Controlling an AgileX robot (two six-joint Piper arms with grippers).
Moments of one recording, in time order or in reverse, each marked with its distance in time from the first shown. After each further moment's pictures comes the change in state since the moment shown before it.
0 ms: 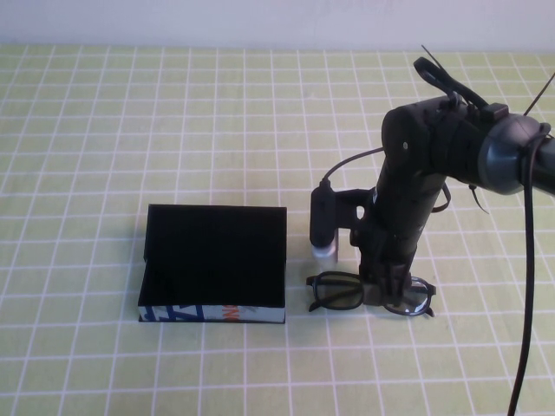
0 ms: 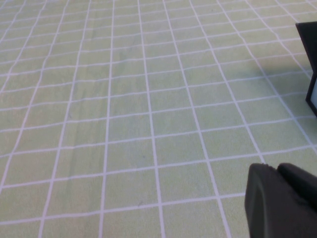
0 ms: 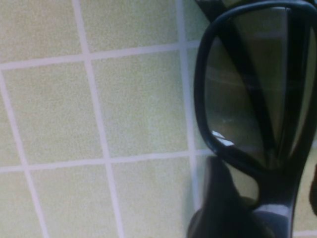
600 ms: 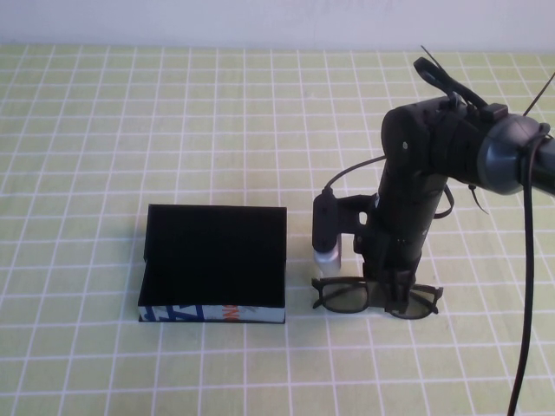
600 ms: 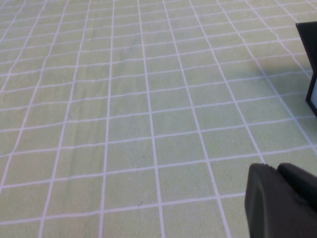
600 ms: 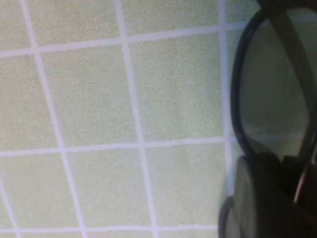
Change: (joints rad) right arm 0.000 0.004 0.000 0.008 0.070 0.002; left arm 0.000 0.000 0.000 0.000 0.000 0.000
